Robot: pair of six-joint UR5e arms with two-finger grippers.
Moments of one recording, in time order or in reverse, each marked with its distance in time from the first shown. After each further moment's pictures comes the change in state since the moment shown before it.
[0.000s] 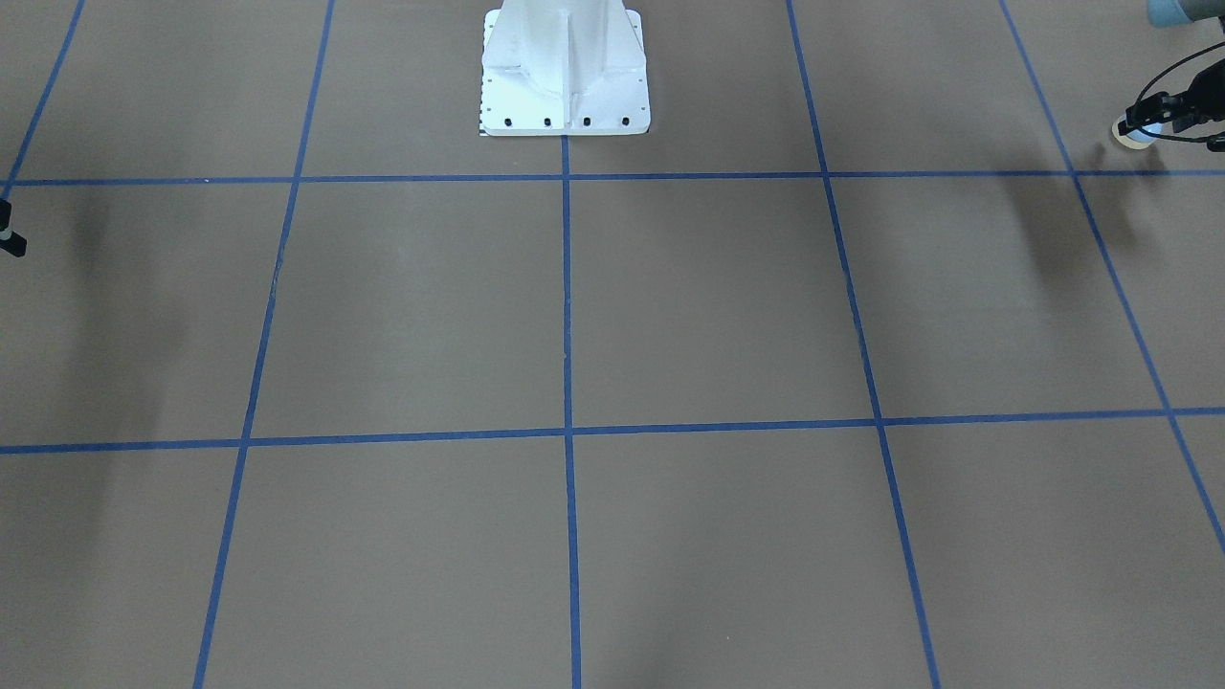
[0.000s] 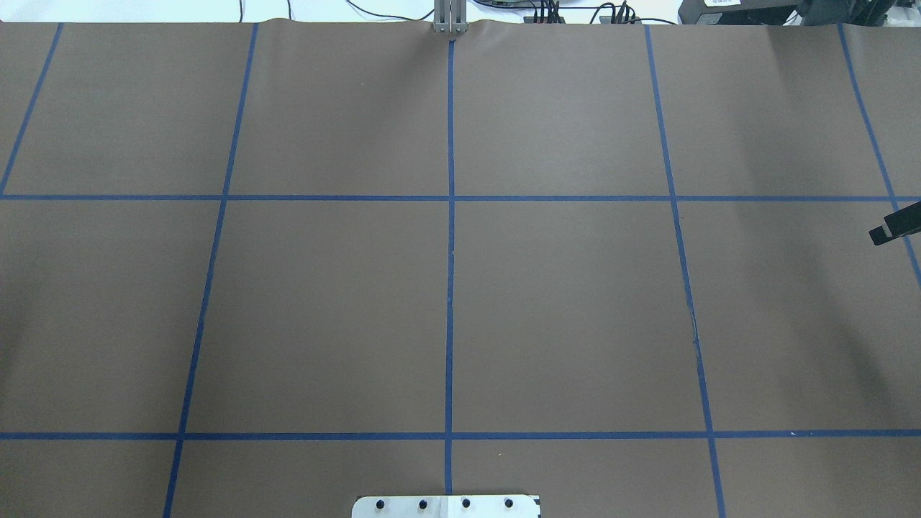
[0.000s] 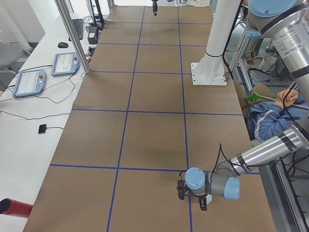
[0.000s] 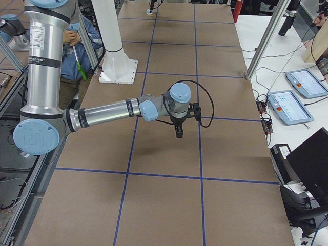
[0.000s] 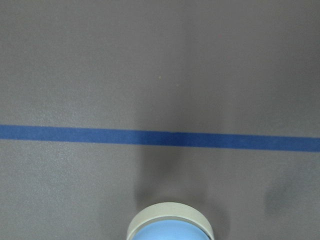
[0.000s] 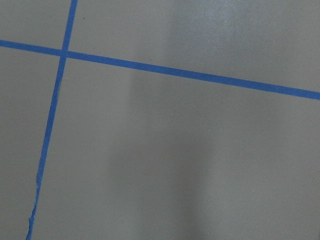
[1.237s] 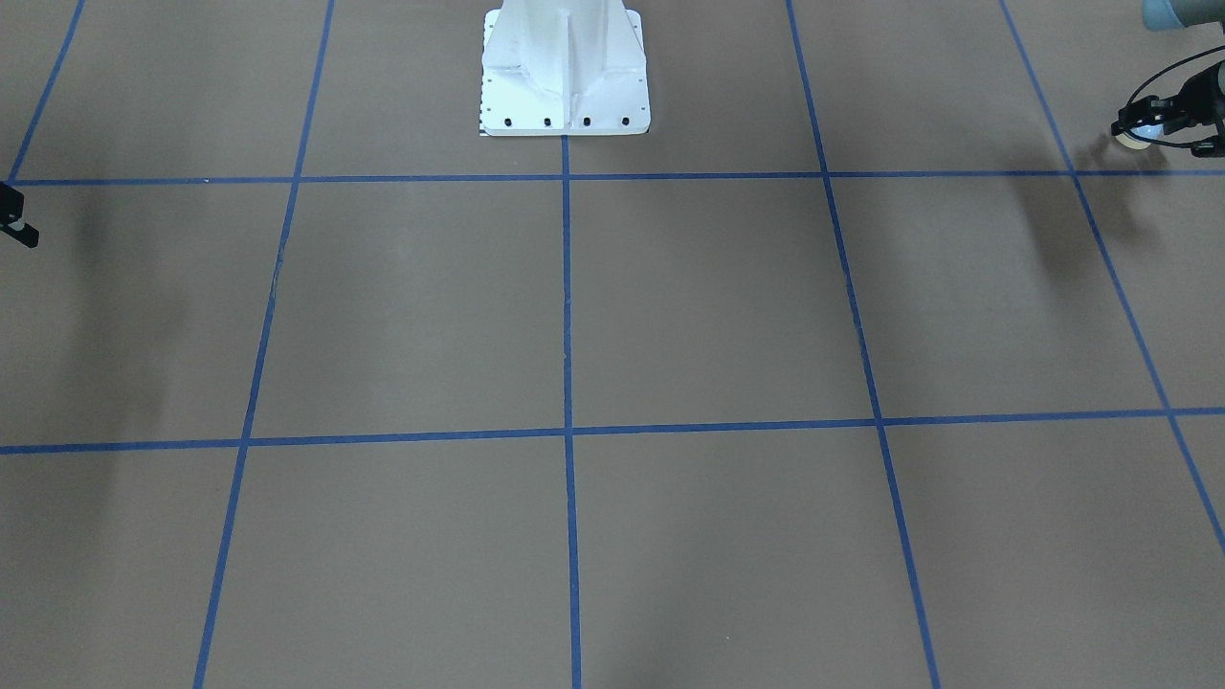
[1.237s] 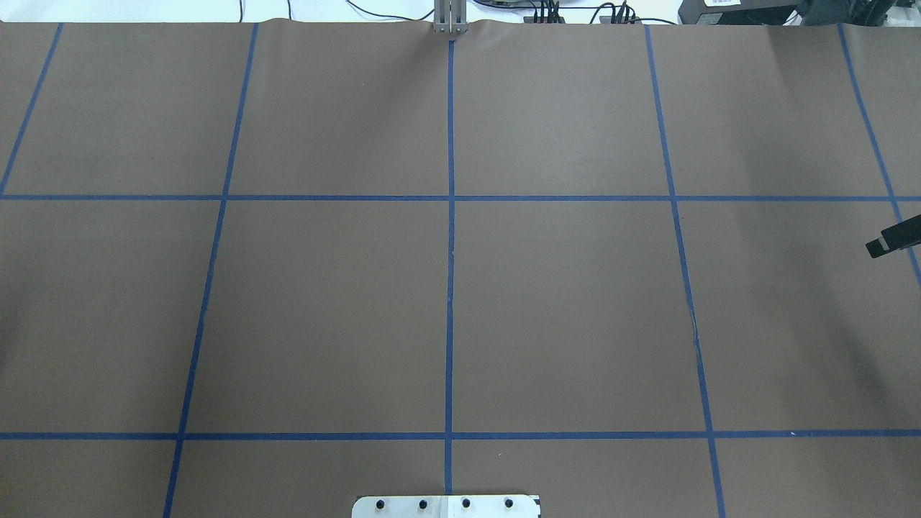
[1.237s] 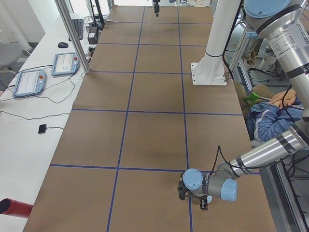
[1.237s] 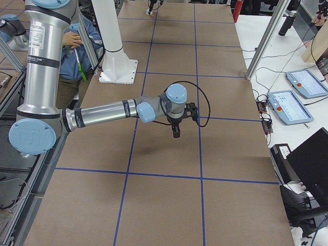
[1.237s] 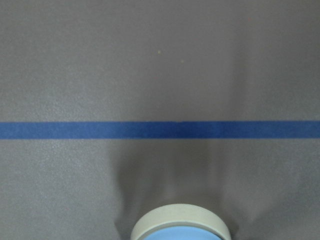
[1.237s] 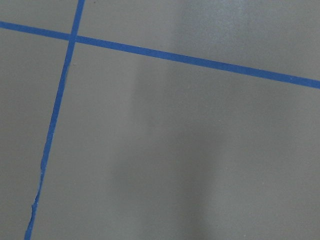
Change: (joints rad) left arm 0.046 -0.008 0.029 -0.009 -0.001 0.000; right arm -0.025 -0.031 0.008 0.046 0.000 0.005
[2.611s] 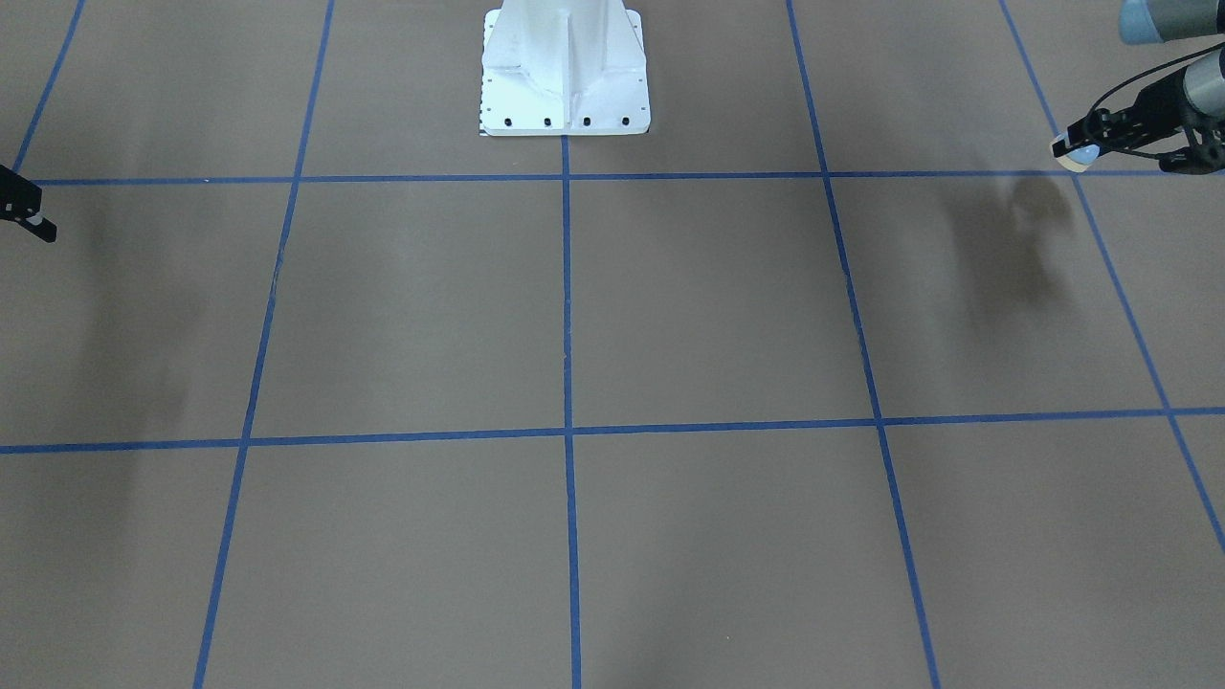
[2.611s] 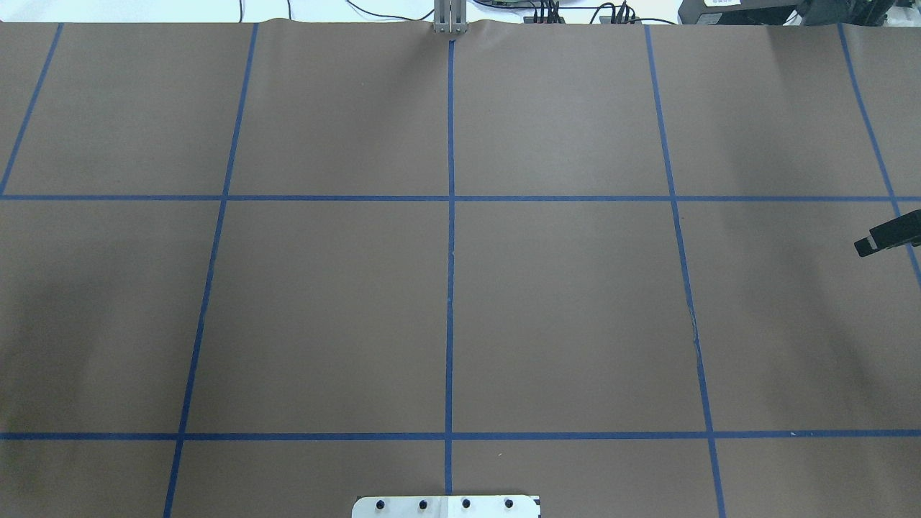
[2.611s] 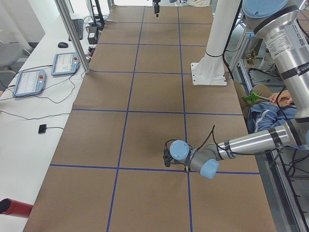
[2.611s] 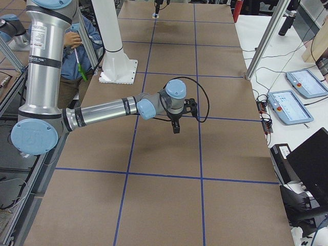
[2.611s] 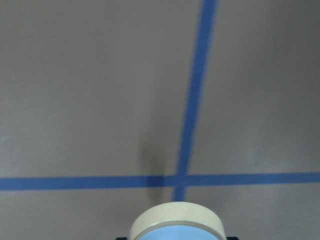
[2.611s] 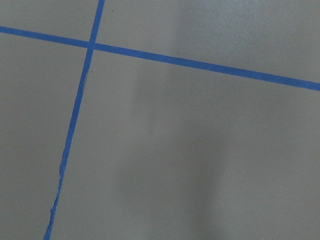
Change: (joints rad) left arm 0.043 -0.078 -0.245 -0.097 -0.197 -0.409; right arm -0.022 0.005 0.029 0.009 0.001 0.053
